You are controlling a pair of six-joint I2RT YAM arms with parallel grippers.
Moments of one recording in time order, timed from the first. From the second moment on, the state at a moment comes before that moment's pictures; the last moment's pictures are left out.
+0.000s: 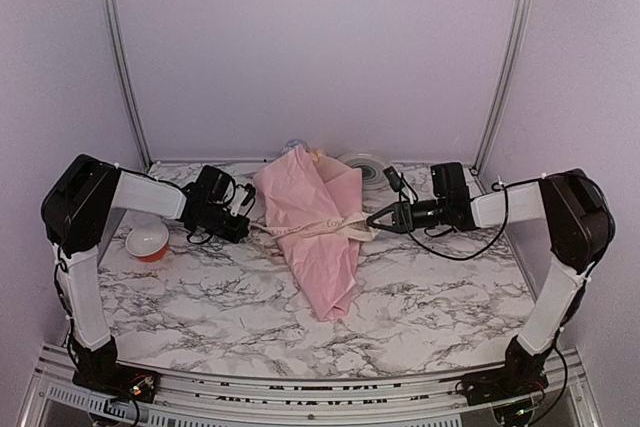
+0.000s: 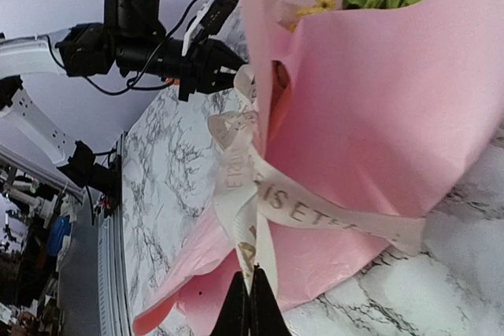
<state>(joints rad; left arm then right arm) -0.45 1.98 1.16 -0.12 0.16 0.02 0.34 1.78 0.97 0.19 -1.00 0.19</state>
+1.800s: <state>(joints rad) -0.07 1.48 0.76 -0.06 0.00 -0.22 -0.46 1.64 0.51 0.30 -0.54 0.61</state>
